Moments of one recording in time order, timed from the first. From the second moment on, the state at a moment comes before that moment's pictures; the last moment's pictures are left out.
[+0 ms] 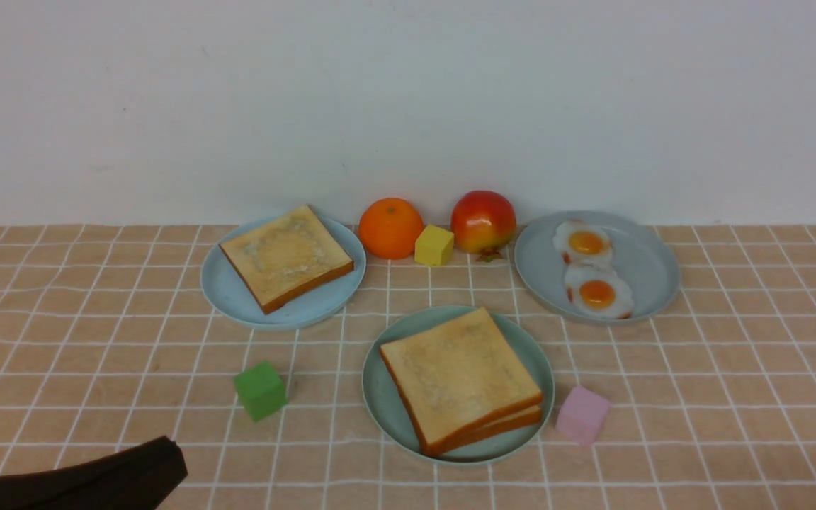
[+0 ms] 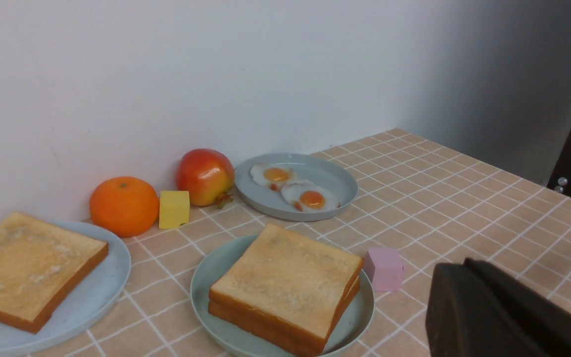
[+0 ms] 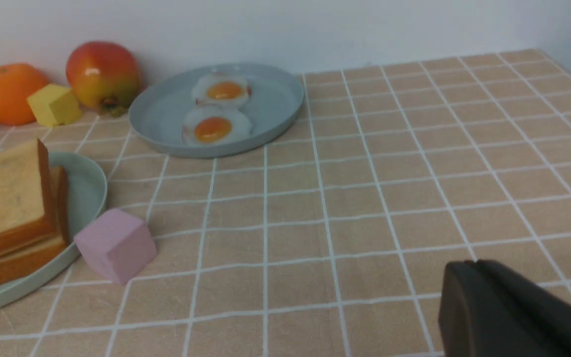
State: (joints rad) right arm 0.00 -0.01 0.03 -0.07 0.29 0.19; left arm -0.76 0.40 -0.18 -0.33 -0.15 0.23
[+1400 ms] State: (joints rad) right arm 0.06 -0.01 0.02 0.06 0.38 -0.10; left arm -0.76 0.40 -0.18 -0.33 -0.13 0.23
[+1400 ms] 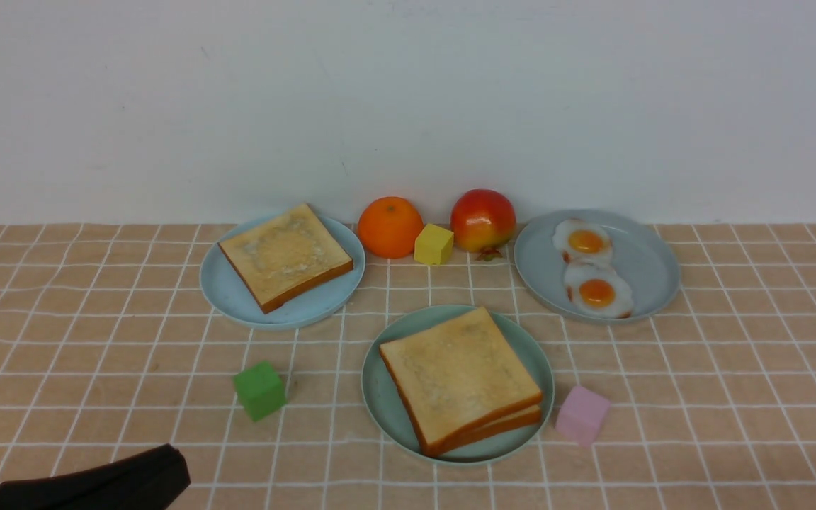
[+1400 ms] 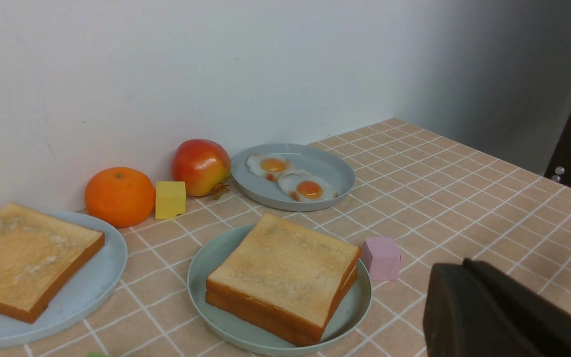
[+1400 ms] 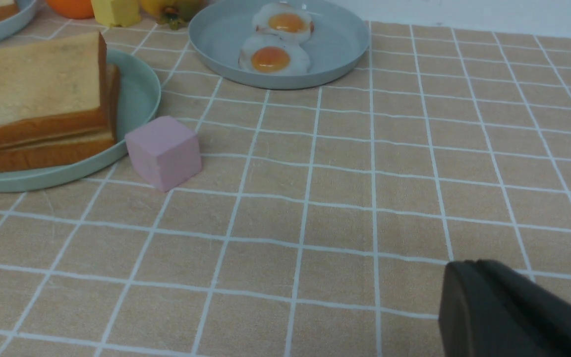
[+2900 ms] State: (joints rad) right arm 0.06 -0.01 0.02 0.06 0.38 -0.10; left arm -0.02 -0.01 0.03 0.03 0.37 -0.26
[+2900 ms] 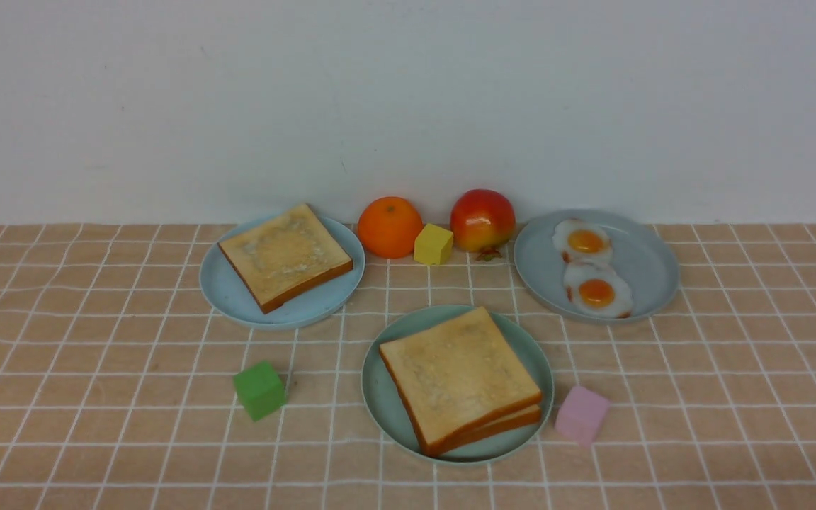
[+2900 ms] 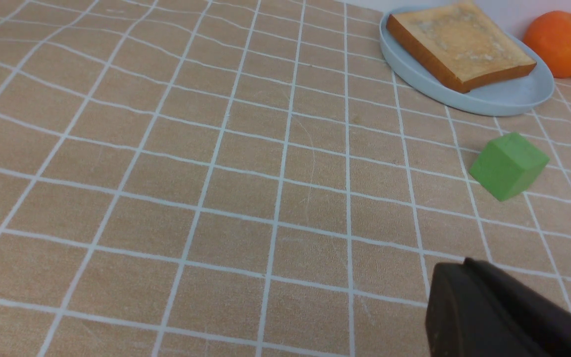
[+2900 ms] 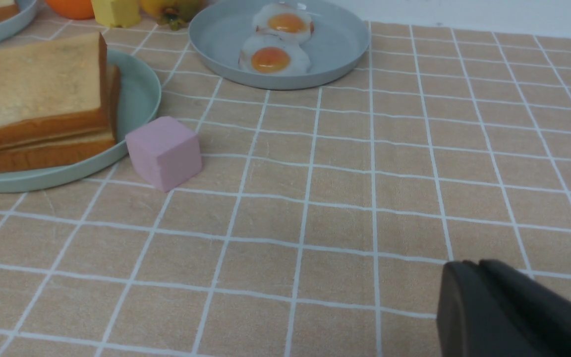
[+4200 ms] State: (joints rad) right arm 0.06 -0.01 0.02 0.06 0.38 -0.10; left arm -0.02 -0.01 0.03 0.03 0.37 -0.26
